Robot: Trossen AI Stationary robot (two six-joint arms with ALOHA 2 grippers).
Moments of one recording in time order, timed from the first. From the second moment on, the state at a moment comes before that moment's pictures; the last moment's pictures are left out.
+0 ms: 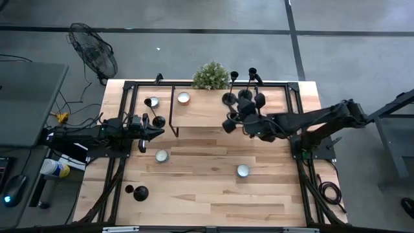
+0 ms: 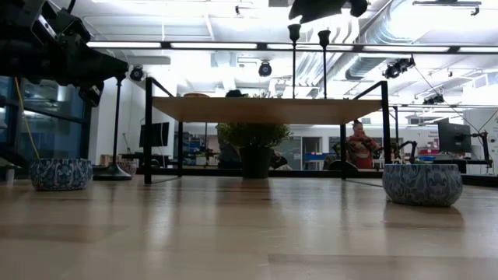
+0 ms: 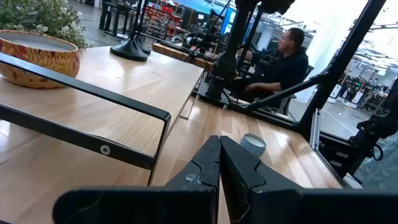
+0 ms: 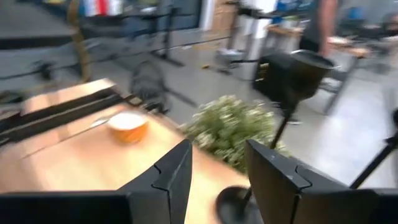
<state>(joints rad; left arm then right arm) 0.00 0.02 0.01 0.03 -0.10 -0.32 0.16 1.36 1.16 -0.24 1.02 0.29</state>
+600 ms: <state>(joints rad) 0.00 0.02 0.01 0.03 -0.10 -0.32 0.44 1.12 0.88 -0.42 0.47 0.59</state>
